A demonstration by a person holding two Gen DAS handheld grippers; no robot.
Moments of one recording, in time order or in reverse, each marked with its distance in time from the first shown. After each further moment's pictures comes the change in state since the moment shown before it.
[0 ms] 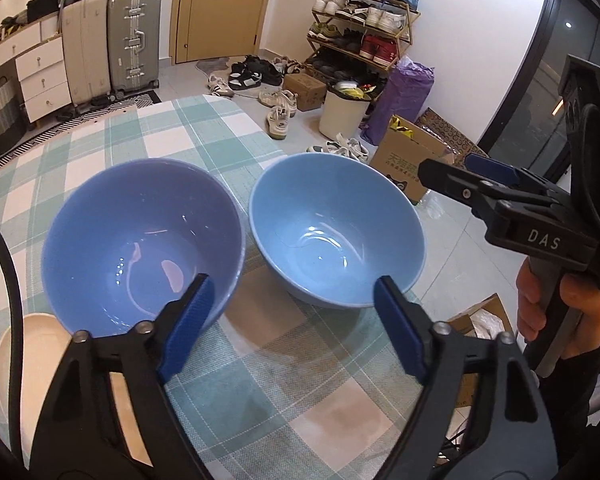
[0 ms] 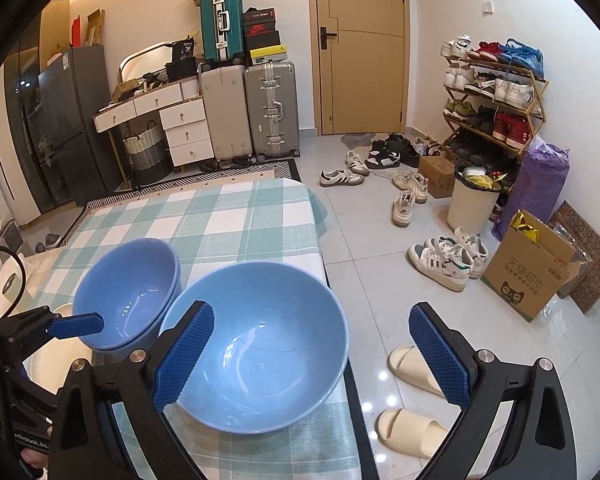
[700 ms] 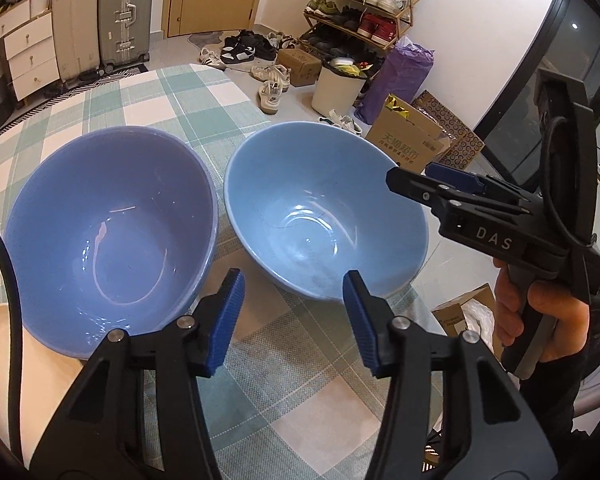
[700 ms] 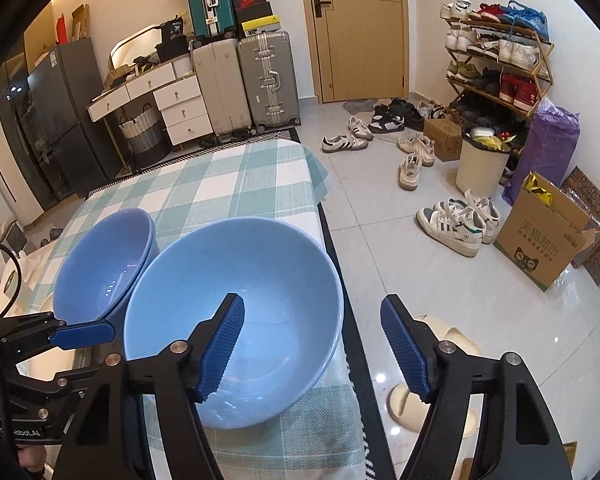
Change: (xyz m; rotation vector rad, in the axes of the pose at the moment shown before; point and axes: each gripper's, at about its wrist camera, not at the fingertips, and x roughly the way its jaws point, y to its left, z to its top) left arm 0.040 0.001 0.002 -0.029 0.092 -0.036; right arm 0.052 -0.016 -0.021 0.043 0.119 0.034
